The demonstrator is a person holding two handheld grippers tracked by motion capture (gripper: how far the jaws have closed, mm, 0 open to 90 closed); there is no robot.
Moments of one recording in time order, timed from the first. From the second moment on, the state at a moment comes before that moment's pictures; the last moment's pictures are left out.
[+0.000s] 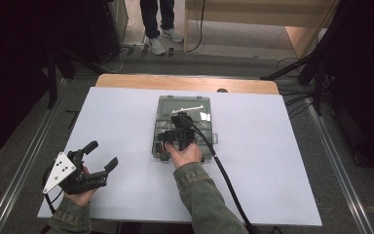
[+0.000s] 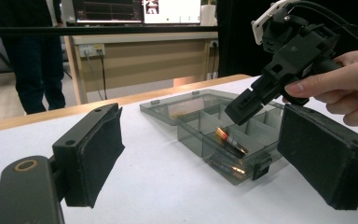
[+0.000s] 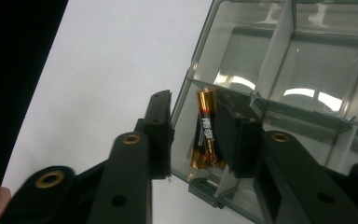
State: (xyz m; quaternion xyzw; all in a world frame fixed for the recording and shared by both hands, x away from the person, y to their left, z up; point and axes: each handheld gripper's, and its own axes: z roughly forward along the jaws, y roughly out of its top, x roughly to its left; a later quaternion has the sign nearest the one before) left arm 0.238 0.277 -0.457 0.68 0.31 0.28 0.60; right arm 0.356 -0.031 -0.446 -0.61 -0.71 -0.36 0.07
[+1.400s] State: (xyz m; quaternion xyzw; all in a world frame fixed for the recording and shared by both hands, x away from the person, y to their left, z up) left arm 0.237 0.275 -0.457 0.69 0.31 0.28 0.59; right arm 0.296 -0.134 -0.442 -0.51 -0.80 -0.31 -0.06
